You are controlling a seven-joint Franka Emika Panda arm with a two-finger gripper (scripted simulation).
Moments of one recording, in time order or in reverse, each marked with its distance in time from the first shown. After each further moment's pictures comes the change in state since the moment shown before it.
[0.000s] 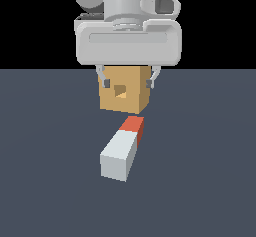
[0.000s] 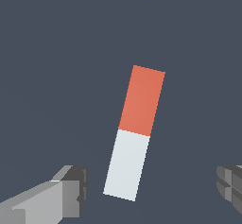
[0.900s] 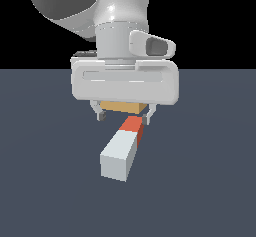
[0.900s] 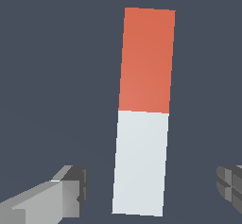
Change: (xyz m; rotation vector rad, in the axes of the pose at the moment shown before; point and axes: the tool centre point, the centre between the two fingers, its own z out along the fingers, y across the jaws) arm -0.035 -0.008 0.065 -0.003 -0.008 0.171
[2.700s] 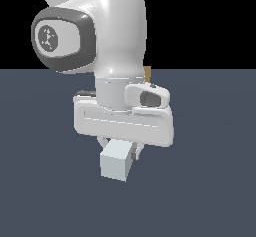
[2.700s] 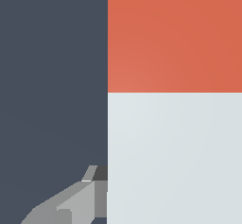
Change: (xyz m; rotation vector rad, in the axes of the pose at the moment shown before) arm -0.012 -0.001 0.074 -0.003 0.000 0.063
